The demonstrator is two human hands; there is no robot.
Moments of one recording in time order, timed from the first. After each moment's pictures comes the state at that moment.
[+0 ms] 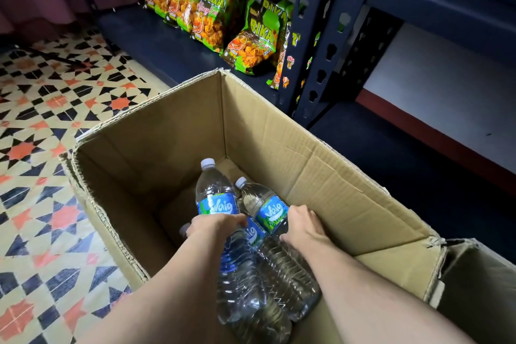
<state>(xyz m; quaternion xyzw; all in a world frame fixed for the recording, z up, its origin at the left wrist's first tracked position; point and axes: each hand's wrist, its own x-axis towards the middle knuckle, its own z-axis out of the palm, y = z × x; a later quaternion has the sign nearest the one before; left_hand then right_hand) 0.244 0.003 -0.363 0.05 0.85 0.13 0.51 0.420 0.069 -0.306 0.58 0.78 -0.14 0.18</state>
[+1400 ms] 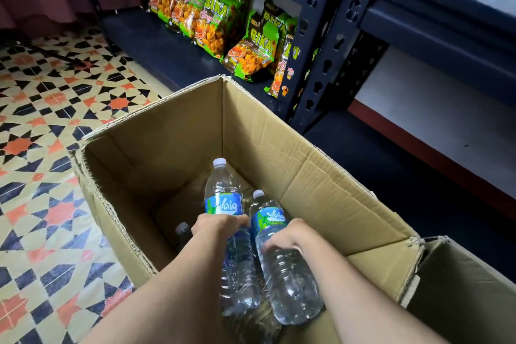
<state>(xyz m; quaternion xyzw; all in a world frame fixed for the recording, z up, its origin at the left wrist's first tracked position) 0.270 -0.006 -0.276 -0.02 0.86 0.22 0.46 0.409 0.050 -0.257 0.67 0.59 -0.35 0.26</state>
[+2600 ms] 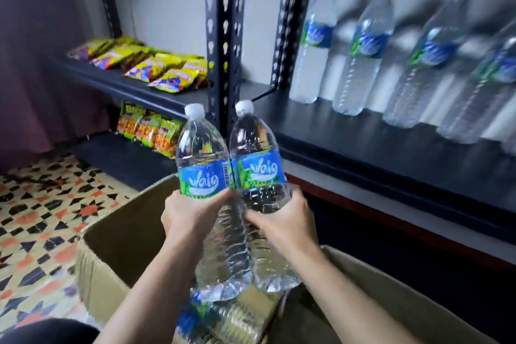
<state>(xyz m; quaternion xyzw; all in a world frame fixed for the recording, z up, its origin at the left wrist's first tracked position) 0.343 -0.057 -0.008 0.24 0.73 0.57 0.29 0.498 -0.039 -0.001 0.61 0.61 -0.32 -0.39</state>
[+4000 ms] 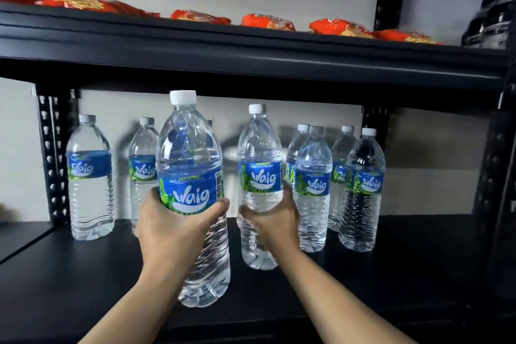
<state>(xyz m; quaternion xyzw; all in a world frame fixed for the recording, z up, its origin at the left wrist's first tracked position) 0.642 0.069 0.185 0.53 0.43 0.67 0.28 0.811 0.078 0.165 0.60 0.47 -0.05 -0.64</state>
